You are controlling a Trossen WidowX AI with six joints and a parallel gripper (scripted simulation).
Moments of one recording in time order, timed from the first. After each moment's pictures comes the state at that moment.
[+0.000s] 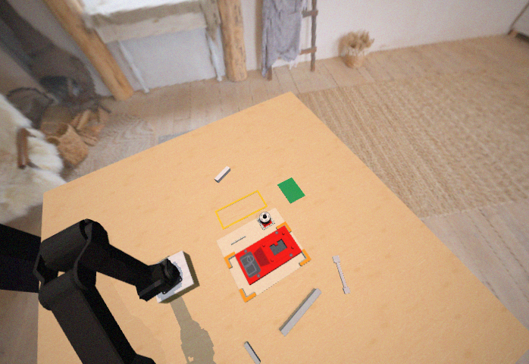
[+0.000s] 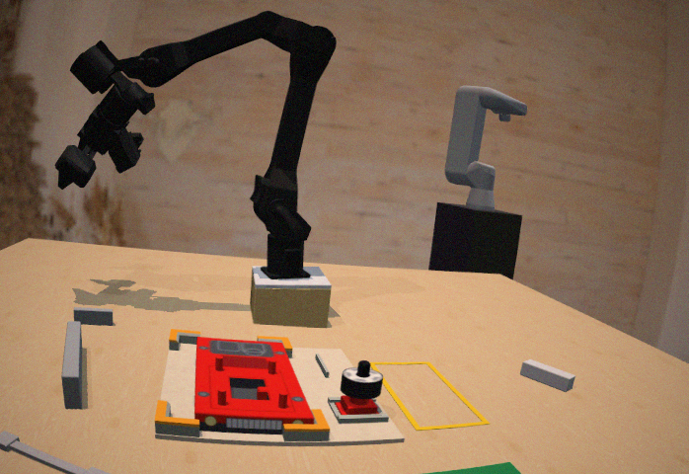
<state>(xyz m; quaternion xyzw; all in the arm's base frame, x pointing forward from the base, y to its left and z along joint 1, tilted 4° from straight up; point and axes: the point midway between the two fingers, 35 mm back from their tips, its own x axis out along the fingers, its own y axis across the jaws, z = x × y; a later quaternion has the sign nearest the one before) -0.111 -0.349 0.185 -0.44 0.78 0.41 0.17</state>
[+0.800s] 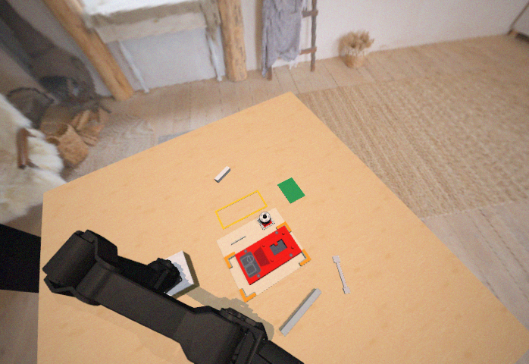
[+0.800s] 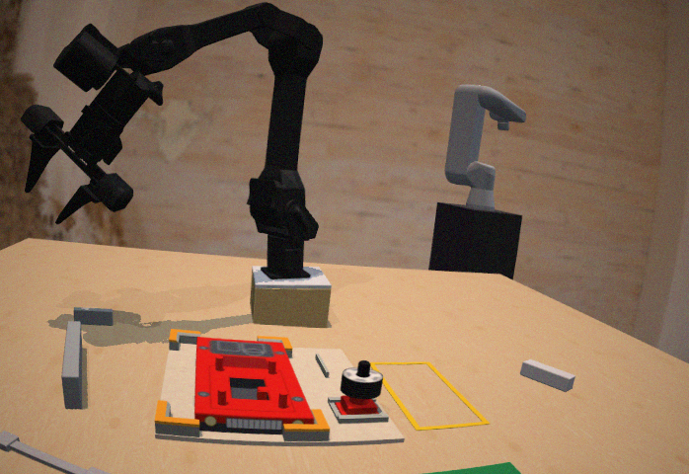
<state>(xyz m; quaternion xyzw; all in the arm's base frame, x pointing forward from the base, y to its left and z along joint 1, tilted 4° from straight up) 0.099 -0.358 0.160 -0.64 0.34 0.67 -0.15</state>
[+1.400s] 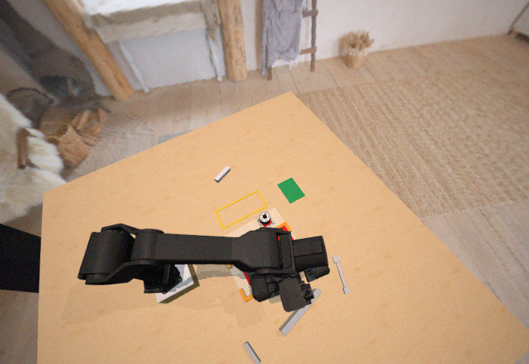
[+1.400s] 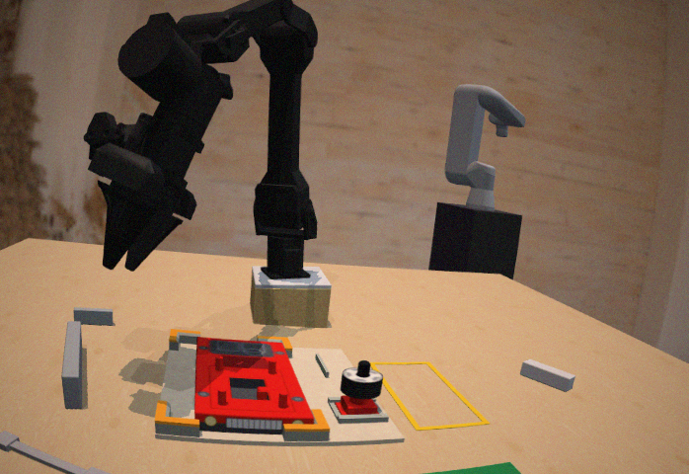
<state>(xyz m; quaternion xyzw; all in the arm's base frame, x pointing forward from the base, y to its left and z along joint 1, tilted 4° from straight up) 0.276 -0.250 0.127 -0.53 -0.23 0.62 -0.53</state>
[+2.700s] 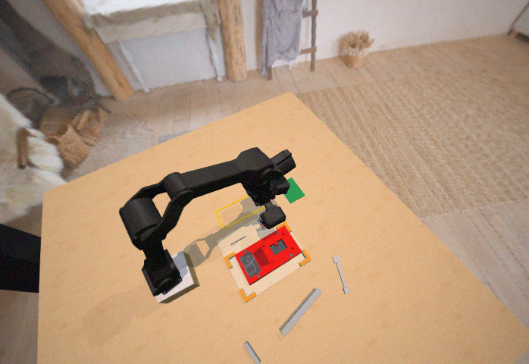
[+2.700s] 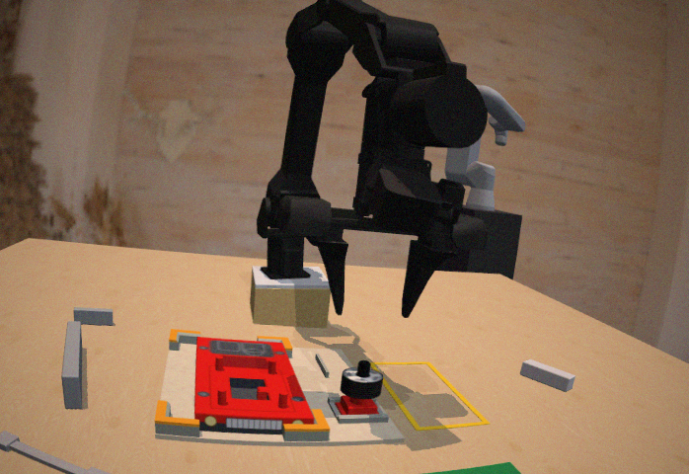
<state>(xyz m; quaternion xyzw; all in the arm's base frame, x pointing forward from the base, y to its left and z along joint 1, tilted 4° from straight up) 0.359 -0.028 0.097 -0.05 -0.68 0.10 -0.72</state>
